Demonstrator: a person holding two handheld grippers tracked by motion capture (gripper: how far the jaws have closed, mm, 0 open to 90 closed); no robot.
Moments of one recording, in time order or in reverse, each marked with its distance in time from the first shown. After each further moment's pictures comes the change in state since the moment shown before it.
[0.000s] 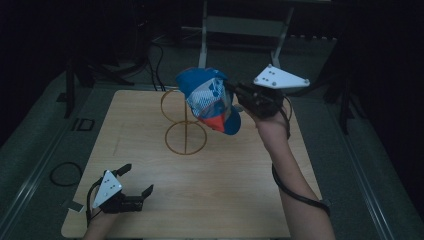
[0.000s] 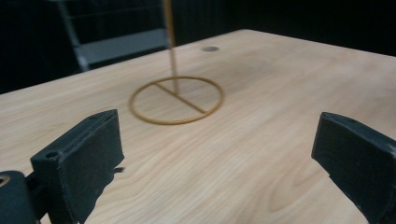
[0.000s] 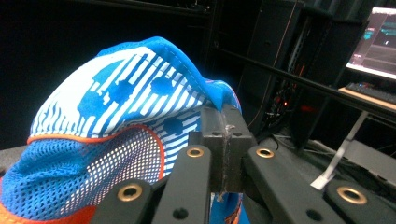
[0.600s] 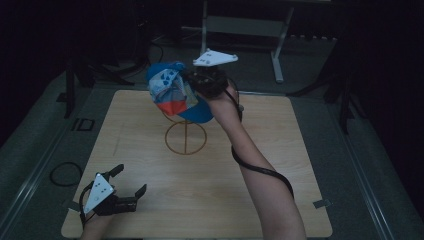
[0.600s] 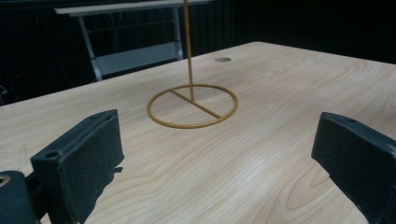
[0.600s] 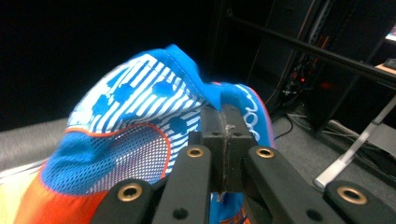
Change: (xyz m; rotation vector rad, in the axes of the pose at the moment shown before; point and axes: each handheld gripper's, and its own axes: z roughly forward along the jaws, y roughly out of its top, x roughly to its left) left arm 0.010 -0.007 -0.011 -0.049 0.022 -0.004; right arm 0.018 0.006 0.130 0.140 0.033 -0.006
